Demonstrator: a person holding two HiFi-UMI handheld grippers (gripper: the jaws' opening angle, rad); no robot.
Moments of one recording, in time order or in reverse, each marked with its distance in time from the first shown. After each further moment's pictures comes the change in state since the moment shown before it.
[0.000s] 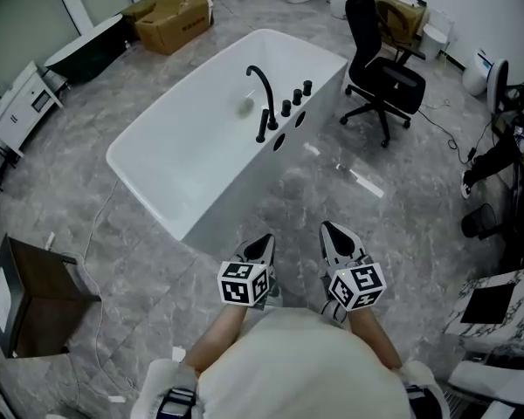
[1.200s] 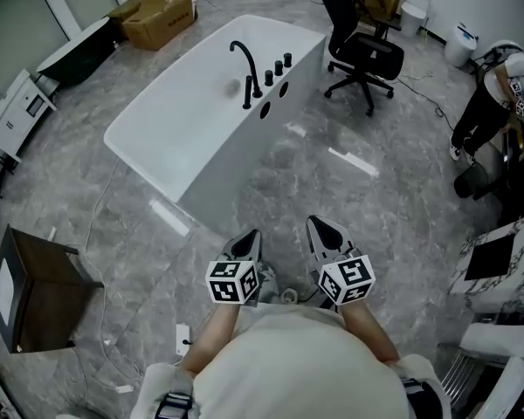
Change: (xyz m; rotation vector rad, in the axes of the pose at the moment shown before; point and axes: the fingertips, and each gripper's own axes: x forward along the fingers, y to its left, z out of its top) left arm -0.132 -0.064 -0.103 0.006 -0.001 0.033; right arm -0.150 0.085 -0.060 -0.011 0.000 -0.004
